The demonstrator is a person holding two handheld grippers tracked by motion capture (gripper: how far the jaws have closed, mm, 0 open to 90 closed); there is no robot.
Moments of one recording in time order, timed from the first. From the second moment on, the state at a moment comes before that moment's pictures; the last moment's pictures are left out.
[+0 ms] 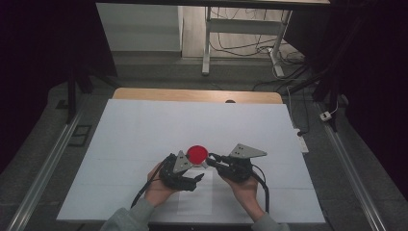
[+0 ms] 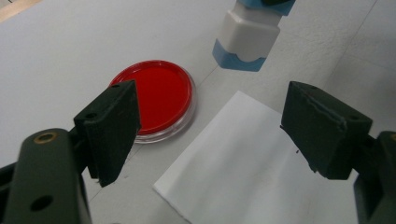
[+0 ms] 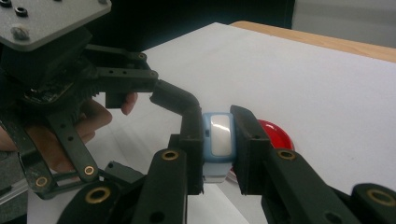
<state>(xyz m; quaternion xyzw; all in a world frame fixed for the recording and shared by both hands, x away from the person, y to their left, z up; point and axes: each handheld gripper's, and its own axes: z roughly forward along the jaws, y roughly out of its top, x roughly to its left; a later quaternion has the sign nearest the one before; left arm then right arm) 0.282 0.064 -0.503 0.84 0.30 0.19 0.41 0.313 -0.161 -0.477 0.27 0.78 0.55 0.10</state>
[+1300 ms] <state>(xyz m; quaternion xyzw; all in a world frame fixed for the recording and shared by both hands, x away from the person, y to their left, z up) 0.283 0.043 -0.510 0.85 0.27 0.23 0.40 0.315 -0.159 -0.479 0.28 0.78 0.56 0.08</state>
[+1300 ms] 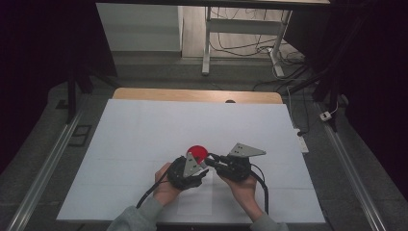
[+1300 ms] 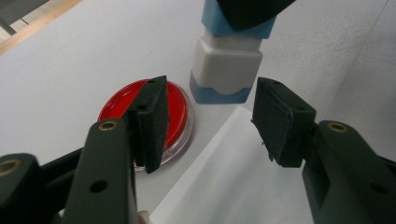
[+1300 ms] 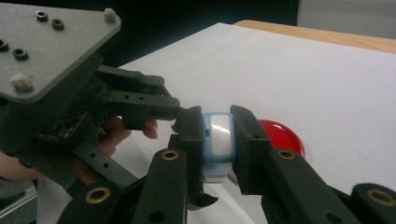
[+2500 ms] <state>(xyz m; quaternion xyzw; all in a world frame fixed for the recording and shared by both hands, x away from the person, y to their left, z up) 0.281 0.041 -0.511 0.85 0.25 0.25 0.39 0.317 -0.160 -0.480 0.29 0.77 0.56 0.07</state>
